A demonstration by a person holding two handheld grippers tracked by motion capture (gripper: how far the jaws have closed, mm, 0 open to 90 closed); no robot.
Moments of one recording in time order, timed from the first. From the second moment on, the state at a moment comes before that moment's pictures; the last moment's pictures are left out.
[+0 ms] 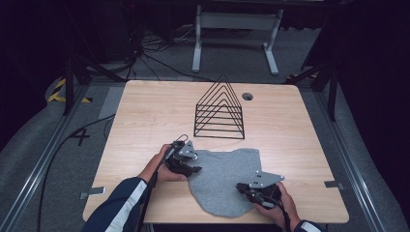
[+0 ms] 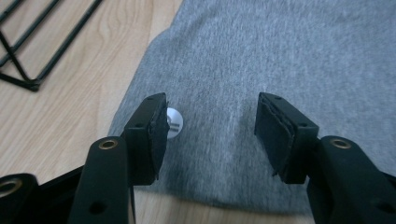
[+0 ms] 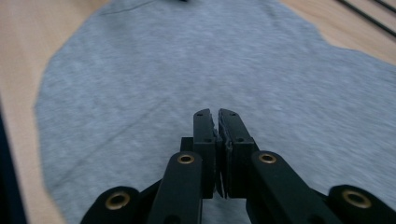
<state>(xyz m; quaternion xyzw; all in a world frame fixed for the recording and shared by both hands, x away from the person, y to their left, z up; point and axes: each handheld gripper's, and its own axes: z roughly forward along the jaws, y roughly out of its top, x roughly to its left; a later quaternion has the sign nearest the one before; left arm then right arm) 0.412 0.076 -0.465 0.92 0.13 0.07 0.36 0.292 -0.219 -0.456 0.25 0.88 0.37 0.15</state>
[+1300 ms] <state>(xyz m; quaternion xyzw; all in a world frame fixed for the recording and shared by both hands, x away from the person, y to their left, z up) 0.300 0.065 -0.469 0.92 0.12 -0.03 0.38 0.389 -0.219 -0.459 0.29 0.88 0.32 0.21</state>
